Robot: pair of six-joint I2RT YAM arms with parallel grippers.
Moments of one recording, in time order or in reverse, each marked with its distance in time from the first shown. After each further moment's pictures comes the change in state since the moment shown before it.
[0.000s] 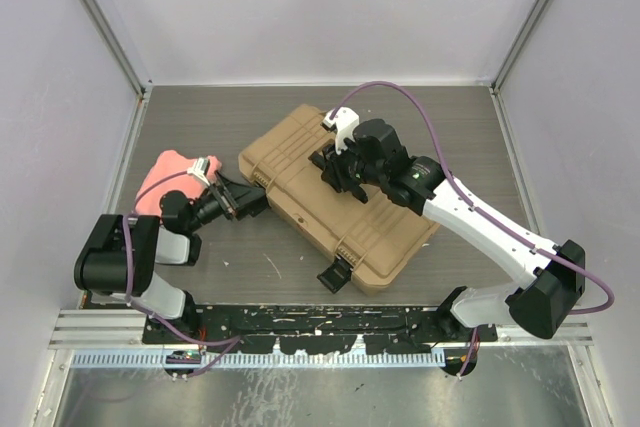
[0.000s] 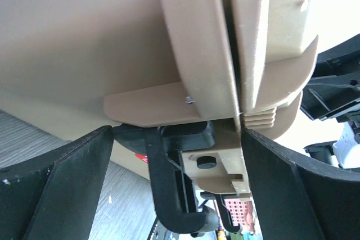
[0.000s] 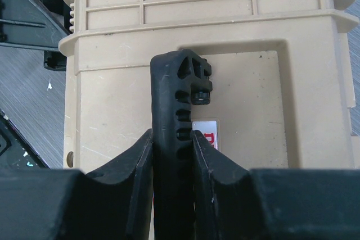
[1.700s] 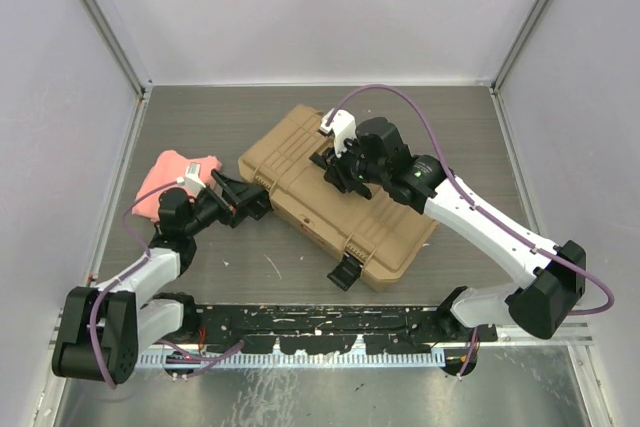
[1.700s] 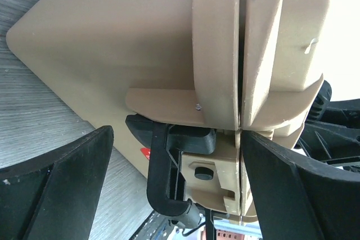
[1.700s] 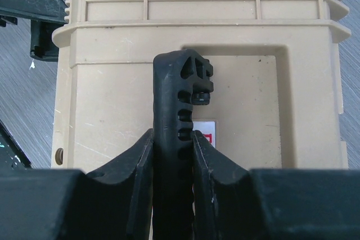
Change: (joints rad) left arm -0.064 -0.478 0.039 -0.748 -0.277 0.043; right arm -0.018 0.000 0.000 -0.014 -0.058 -0.157
